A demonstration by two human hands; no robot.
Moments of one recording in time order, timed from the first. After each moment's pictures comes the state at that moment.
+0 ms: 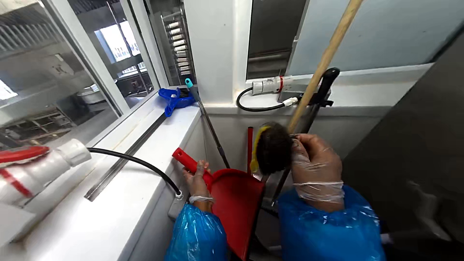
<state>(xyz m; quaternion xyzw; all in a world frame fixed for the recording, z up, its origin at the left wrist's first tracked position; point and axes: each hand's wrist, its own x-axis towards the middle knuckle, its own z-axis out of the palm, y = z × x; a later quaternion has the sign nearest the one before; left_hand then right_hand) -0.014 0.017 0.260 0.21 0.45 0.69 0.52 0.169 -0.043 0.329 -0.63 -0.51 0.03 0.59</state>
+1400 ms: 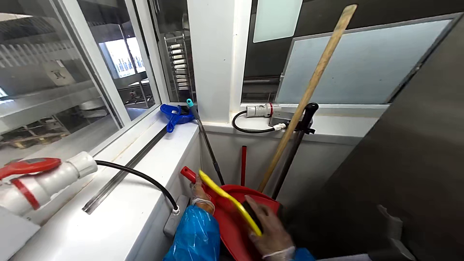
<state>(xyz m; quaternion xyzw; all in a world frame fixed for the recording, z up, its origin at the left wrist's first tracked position) 0.000 0.059 0.239 0.10 0.47 0.63 0.61 0.150 -0.082 0.218 -0.66 -0.66 0.08 0.36</state>
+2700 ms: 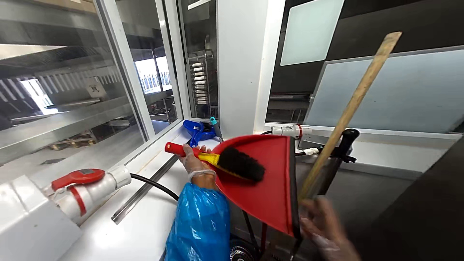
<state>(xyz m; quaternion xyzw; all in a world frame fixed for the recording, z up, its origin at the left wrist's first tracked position) -0.051 0.087 0.420 0.13 0.30 0.81 0.50 0.162 -0.067 0.319 -0.56 -0.52 0.28 0.57</state>
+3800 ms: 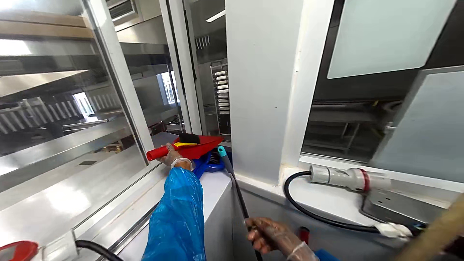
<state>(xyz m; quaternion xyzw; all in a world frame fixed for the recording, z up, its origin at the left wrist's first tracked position) -0.100 0.347 0.443 0.05 0.36 0.91 0.21 0.173 0.189 0.325 -0.45 -0.56 0.62 0.32</state>
